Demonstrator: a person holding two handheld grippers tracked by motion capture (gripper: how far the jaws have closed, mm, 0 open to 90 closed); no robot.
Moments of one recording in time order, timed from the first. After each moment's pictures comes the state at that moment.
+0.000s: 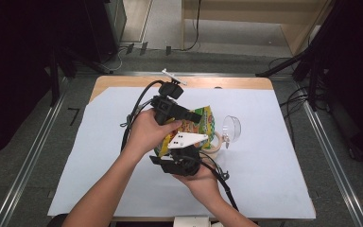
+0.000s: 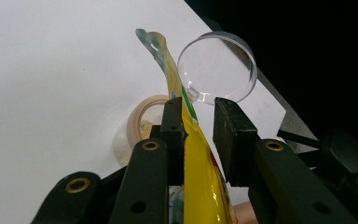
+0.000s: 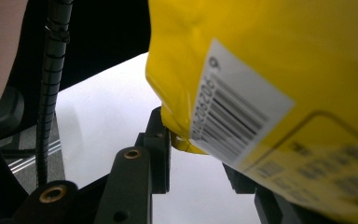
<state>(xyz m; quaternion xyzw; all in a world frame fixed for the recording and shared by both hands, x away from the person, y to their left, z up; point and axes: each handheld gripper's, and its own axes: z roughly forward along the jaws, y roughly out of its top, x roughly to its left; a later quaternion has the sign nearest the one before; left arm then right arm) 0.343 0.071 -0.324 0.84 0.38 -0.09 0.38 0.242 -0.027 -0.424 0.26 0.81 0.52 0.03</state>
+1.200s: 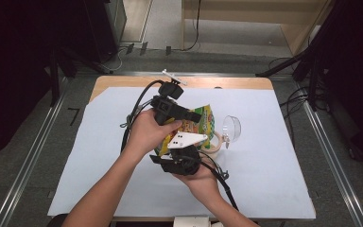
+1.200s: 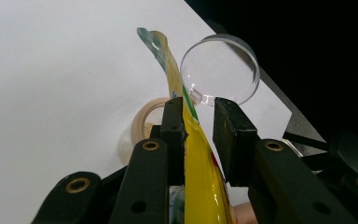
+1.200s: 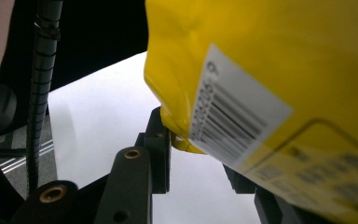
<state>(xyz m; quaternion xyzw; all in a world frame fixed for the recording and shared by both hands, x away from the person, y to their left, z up) 0.341 0.070 -0.322 0.84 0.38 -0.08 0.38 0.244 -0.026 -0.426 0.26 0.81 0.52 0.04</state>
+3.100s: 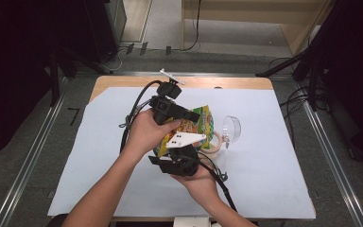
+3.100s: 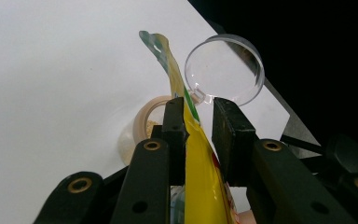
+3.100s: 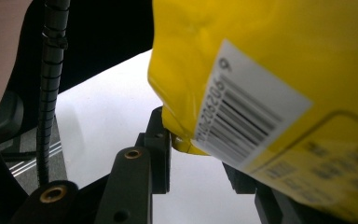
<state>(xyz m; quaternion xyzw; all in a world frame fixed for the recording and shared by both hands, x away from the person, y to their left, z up) 0.344 0.075 -0.325 0.83 0.39 -0.09 0.38 0.241 -0.022 -0.423 0.28 0.81 0.52 0.03</state>
